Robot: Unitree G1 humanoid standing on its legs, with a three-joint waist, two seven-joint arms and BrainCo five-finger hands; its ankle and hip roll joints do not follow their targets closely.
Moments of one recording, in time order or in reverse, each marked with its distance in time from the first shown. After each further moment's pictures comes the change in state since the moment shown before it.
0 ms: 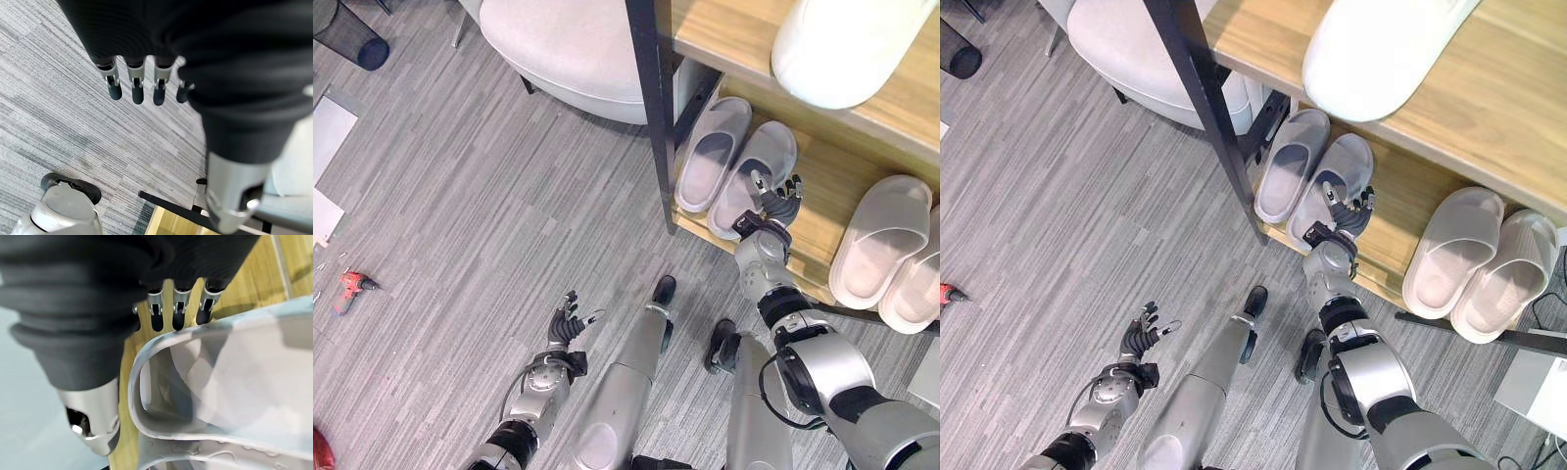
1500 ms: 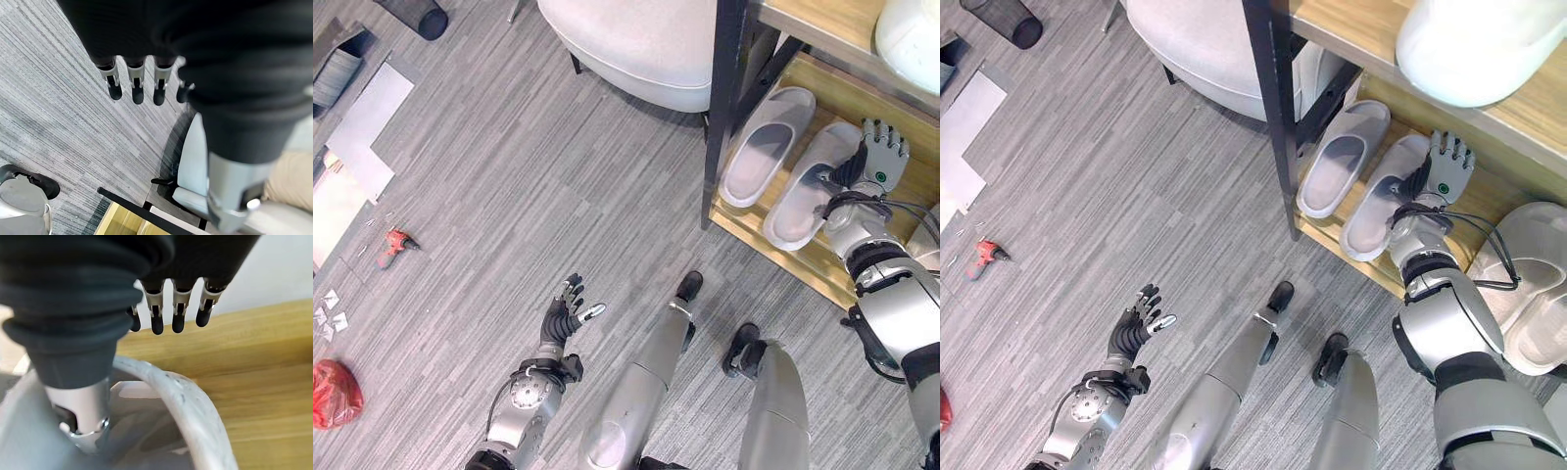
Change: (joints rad) left arm 0.210 0.112 0.030 -0.480 -0.029 -0.027 -0.042; right arm -0.306 -0.394 0.366 0.338 -0.929 0.470 -0.147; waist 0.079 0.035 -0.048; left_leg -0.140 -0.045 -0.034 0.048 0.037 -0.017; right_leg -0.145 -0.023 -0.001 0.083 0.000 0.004
